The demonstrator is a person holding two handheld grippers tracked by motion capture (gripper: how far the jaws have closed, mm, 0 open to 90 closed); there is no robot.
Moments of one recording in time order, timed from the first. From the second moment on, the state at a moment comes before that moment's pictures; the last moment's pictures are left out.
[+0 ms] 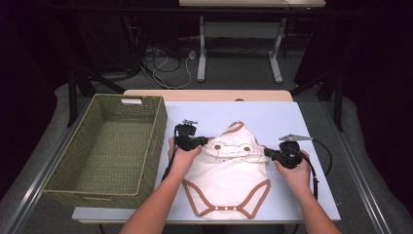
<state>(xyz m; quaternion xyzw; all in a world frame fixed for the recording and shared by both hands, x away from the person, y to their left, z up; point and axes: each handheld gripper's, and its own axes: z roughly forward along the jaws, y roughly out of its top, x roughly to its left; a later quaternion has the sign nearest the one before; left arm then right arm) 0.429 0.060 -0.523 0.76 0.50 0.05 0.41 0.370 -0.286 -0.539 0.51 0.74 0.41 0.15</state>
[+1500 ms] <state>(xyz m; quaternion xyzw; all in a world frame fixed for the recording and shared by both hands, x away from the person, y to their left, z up) 0.419 0.094 -0.490 0.72 0.52 0.09 0.44 0.367 -0.299 -0.530 0.53 0.72 0.42 0.16</state>
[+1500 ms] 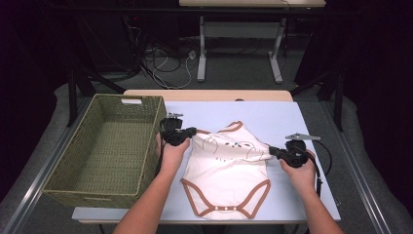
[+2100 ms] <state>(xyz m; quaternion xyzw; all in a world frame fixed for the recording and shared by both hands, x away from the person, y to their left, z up) 0.352 0.116 -0.465 0.73 0.50 0.12 0.46 0.326 -0.297 -0.489 0.49 0.73 0.45 0.17</state>
